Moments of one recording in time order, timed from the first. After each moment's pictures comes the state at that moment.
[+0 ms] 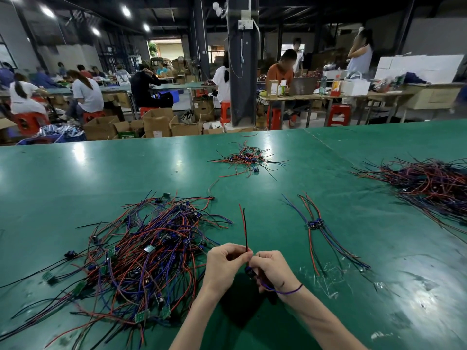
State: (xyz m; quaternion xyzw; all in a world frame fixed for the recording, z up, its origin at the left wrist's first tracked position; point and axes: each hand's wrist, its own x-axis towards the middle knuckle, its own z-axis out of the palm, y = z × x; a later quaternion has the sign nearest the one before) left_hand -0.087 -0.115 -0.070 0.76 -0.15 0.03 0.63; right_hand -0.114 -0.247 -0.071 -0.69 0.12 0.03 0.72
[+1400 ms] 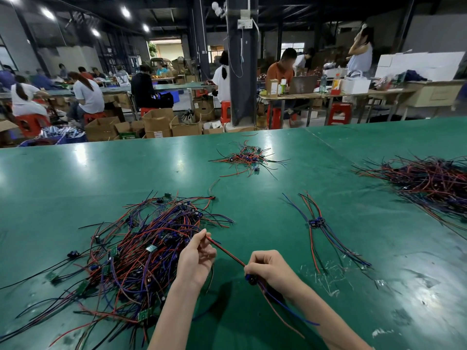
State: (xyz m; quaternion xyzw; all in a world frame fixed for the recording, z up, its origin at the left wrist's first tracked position) left_hand -0.062 -0.079 -0.051 0.36 0.16 -0.10 0.91; right_hand -0.119 -0.253 -0.073 -0.76 -0.02 0.05 0.65
